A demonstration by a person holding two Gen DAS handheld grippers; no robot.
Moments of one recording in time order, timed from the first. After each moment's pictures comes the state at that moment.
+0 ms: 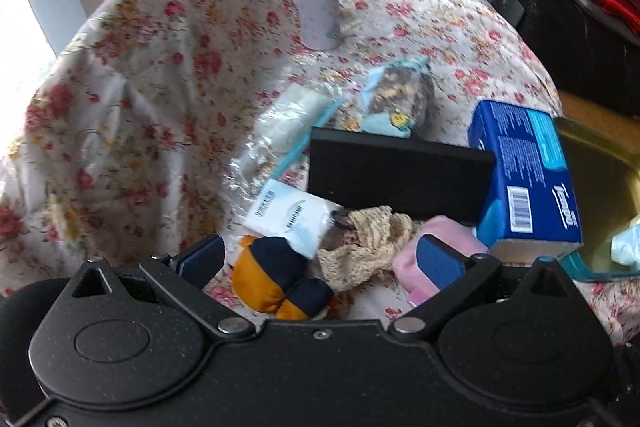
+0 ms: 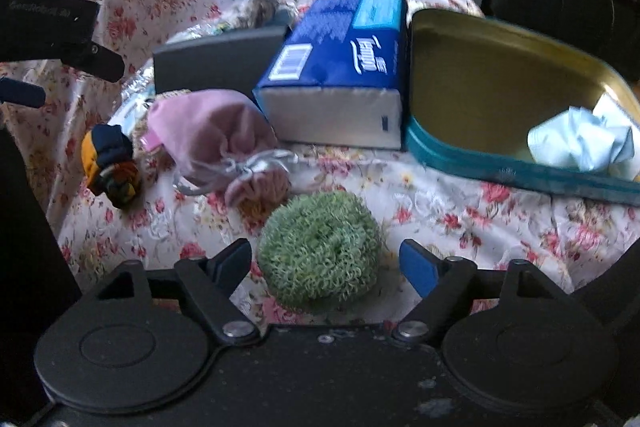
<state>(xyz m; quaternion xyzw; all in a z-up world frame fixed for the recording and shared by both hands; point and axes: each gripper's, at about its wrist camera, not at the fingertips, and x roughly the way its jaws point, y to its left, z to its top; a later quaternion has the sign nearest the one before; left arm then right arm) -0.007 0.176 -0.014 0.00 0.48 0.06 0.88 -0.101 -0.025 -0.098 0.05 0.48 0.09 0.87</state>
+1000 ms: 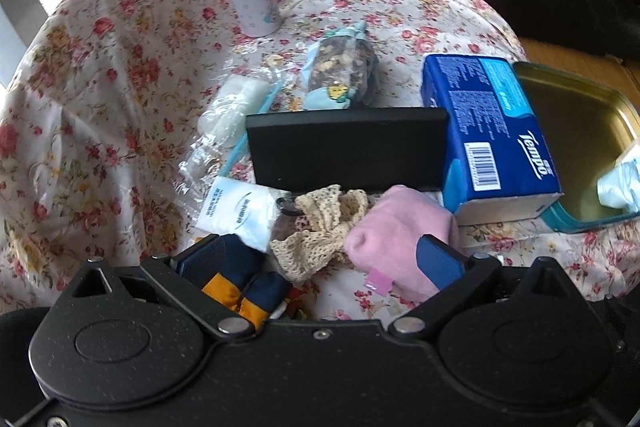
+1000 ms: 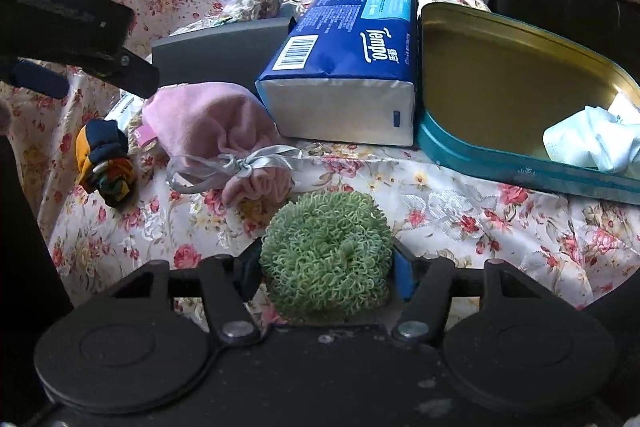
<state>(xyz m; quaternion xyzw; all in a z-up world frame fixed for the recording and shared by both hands) -0.001 0.143 -0.027 0.06 0.50 -0.01 0.86 -0.097 -0.017 -0.111 0.04 0.47 0.10 0.88</state>
